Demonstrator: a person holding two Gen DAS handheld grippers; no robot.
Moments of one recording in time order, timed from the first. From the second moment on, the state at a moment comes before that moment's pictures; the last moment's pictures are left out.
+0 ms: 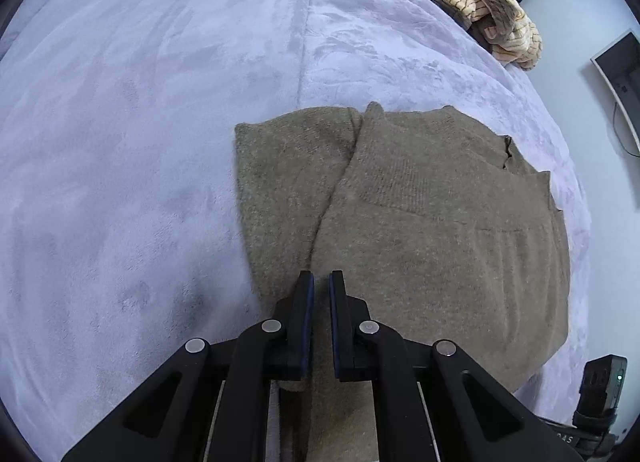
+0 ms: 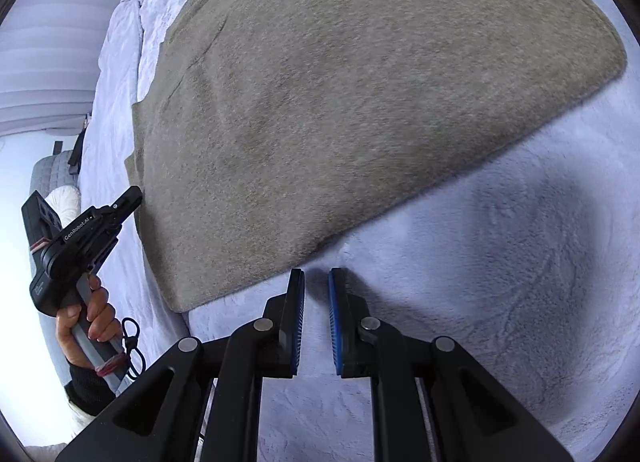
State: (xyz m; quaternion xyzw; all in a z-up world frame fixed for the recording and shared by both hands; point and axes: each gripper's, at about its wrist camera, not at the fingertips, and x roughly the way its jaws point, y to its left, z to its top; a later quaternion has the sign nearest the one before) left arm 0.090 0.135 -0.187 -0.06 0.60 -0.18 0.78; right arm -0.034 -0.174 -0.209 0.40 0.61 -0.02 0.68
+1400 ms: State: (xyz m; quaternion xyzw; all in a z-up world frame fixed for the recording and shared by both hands) left arm 0.051 0.176 -0.209 -0.04 0.64 -0.09 0.77; right arm -0.002 -0.120 -0.195 0.41 0.58 0.06 0.70
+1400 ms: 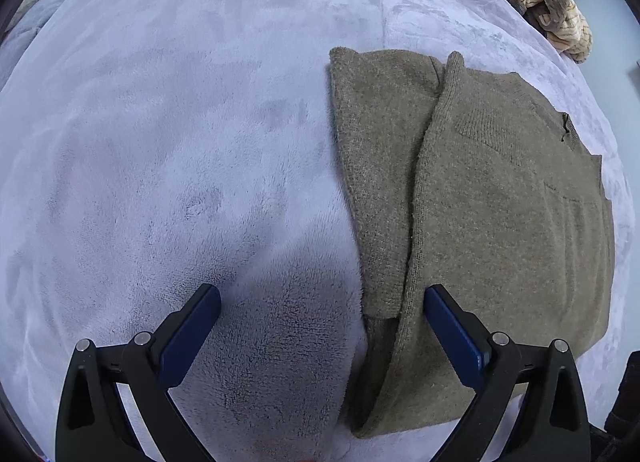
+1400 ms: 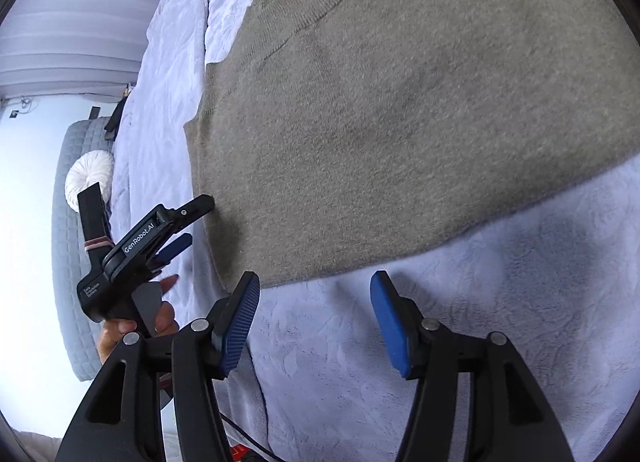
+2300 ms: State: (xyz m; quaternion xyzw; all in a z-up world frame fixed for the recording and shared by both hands) left arm 0.057 0.218 -0.209 -0.15 0.64 -0.16 0.73; right arm 0.039 -0.102 -0.261 0.61 0.49 0.07 0.61
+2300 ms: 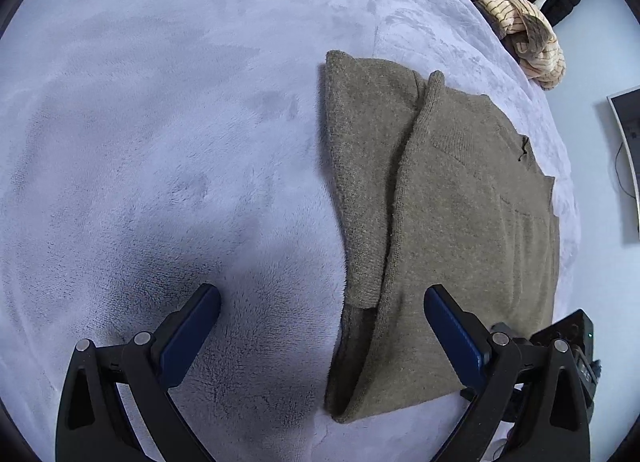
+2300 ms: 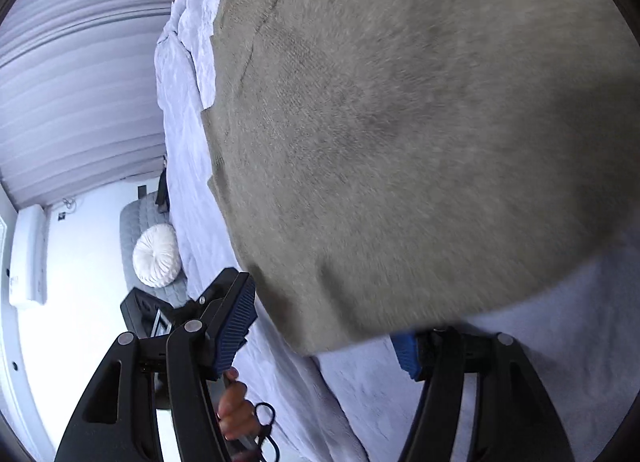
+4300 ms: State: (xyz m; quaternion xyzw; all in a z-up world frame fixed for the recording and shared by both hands) left arm 0.088 0.009 -0.108 -0.20 0.59 -0.28 0.73; right arm 0.095 -0.235 -0.213 0.33 0.58 0.11 0.74
